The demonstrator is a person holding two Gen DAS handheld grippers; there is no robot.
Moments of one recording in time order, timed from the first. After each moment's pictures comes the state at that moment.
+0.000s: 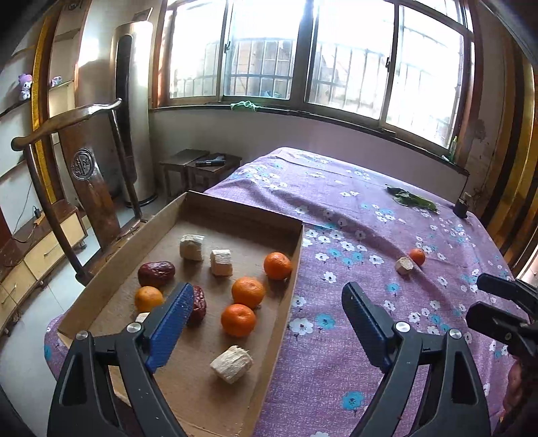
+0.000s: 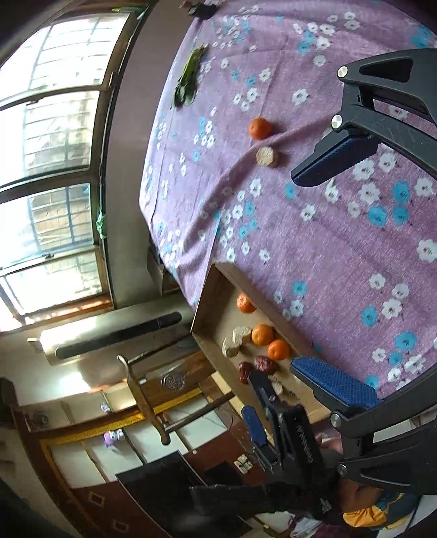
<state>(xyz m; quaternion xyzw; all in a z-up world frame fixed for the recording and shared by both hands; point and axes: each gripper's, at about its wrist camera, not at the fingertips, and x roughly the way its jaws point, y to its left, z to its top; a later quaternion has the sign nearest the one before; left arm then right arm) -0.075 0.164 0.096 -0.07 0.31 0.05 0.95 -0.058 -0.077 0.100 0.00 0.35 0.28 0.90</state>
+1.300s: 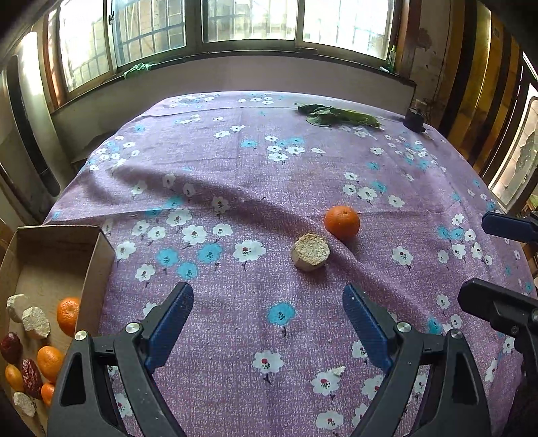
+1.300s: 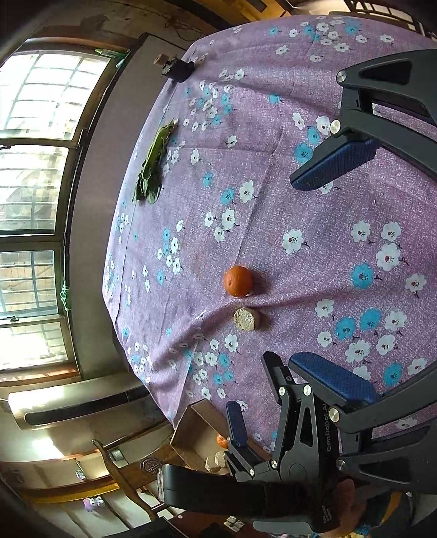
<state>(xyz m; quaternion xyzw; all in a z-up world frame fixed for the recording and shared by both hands) 0.074 -0.003 0.035 0.03 0.43 -0.09 0.90 0.037 -0.175 0.077 -0.05 0.42 0.18 0.89</state>
